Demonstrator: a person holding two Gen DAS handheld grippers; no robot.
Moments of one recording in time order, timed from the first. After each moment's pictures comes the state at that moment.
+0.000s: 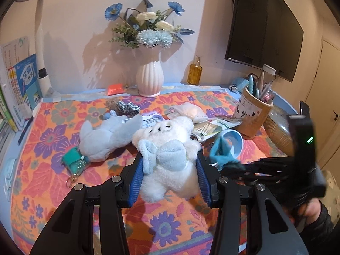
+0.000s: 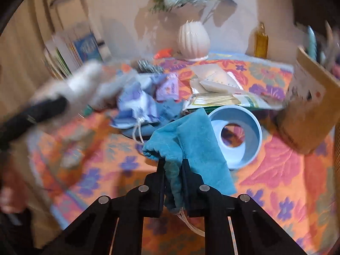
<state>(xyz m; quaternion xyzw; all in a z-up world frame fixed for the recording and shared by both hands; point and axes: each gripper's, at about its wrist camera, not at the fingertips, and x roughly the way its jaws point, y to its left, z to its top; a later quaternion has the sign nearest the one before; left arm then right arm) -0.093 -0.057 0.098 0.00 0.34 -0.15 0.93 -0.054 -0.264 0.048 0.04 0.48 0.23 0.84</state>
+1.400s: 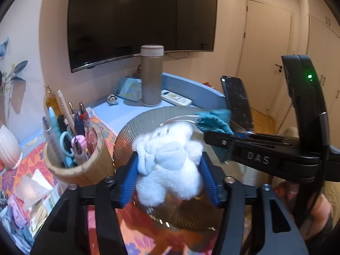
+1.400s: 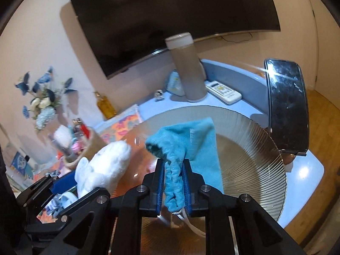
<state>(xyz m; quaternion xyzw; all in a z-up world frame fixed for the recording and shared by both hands) -0.061 -0.380 0.103 0.10 0.30 -0.39 0.86 -0.075 -0.556 0.117 0.19 0.39 -0.09 0.89</state>
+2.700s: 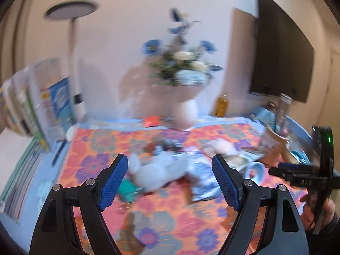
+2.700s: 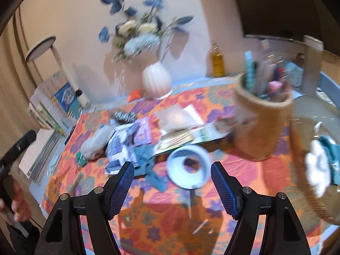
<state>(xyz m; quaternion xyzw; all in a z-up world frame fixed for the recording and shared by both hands) -0.093 0.031 0.152 -0.02 0.27 -0.08 0.96 -0.053 -0.289 0.102 0.10 0.44 0.13 0.88</state>
